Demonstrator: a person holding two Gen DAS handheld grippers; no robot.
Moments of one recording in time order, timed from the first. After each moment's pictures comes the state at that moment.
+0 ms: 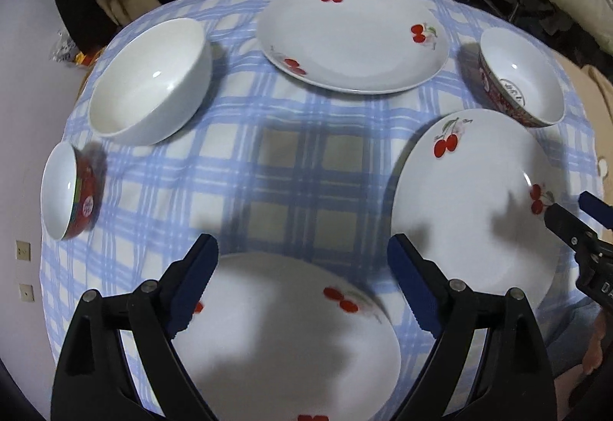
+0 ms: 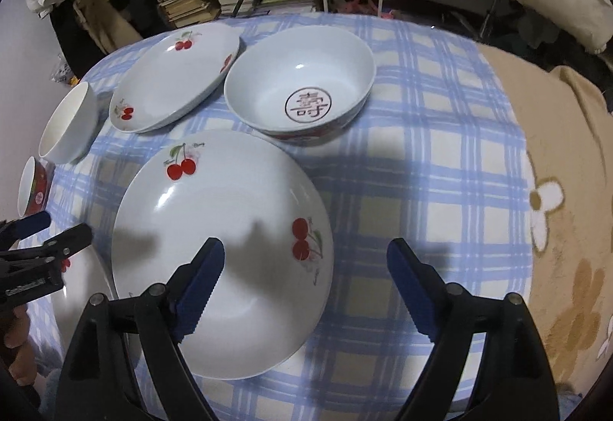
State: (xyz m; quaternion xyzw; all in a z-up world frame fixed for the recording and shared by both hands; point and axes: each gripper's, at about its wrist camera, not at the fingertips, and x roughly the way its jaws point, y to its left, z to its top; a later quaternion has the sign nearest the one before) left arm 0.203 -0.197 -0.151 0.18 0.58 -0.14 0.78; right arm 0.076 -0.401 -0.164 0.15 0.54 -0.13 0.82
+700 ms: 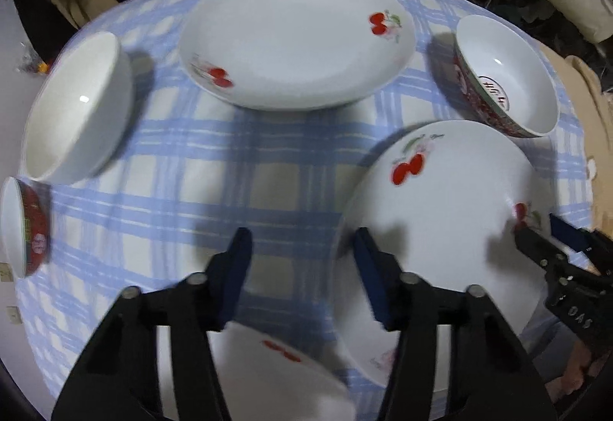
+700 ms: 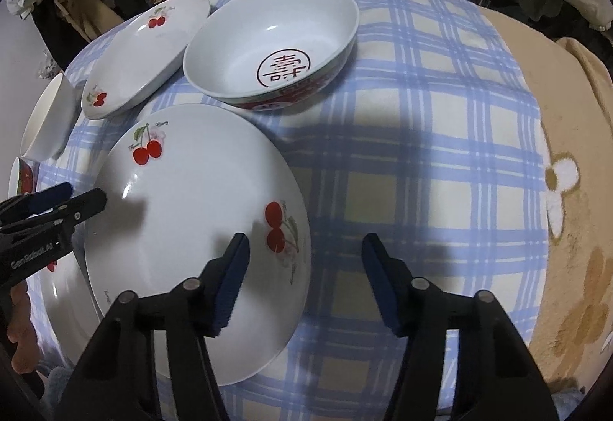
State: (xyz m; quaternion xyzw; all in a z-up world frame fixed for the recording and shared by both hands) left arm 0.222 -0.239 -0.175 0.16 0.61 -0.20 0.75; right arm 0.081 -0.415 -0.191 0.18 0.57 -0.14 0.79
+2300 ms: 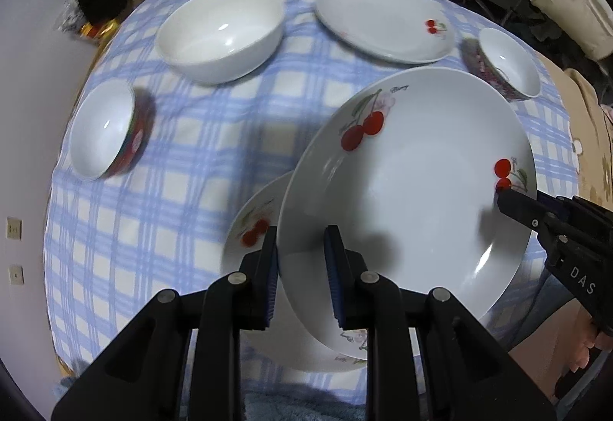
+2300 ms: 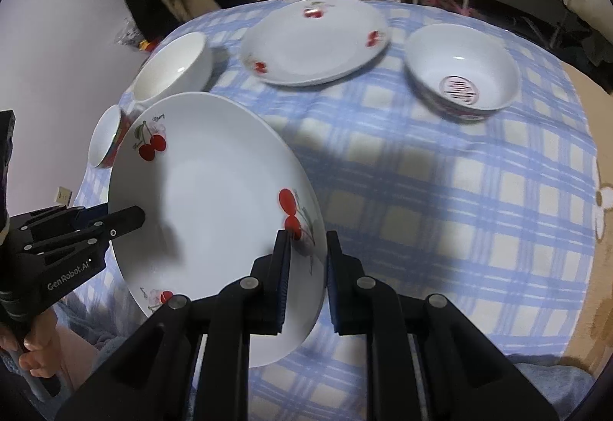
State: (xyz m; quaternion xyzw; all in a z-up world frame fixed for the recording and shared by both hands) left arm 0.173 -0.107 -0.112 0.14 0.60 -0.15 0.77; right arm 0.083 -0.288 -0.140 0.16 0.54 -0.01 0.82
